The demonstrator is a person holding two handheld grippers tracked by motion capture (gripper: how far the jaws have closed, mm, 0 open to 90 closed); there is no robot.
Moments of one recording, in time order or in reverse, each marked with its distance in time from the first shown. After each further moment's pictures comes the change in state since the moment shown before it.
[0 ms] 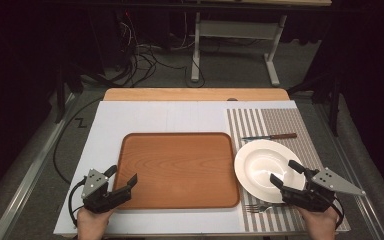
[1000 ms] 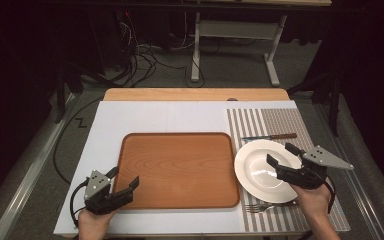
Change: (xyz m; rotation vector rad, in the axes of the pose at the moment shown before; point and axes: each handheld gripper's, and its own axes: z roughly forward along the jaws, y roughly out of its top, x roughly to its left) left arm -0.005 -0.001 0.000 0.018 -0.008 0.017; right arm -0.019 0.027 0.037 0.046 -0.058 -0.012
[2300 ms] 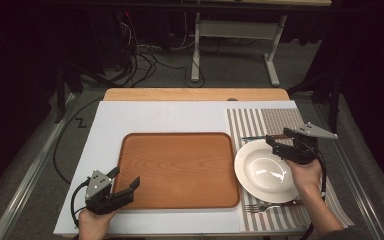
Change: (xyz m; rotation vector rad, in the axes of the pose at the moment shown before) left arm 0.000 0.000 0.002 0.012 -0.005 0.005; right arm -0.032 0.025 0.051 0.144 -0.115 0.033
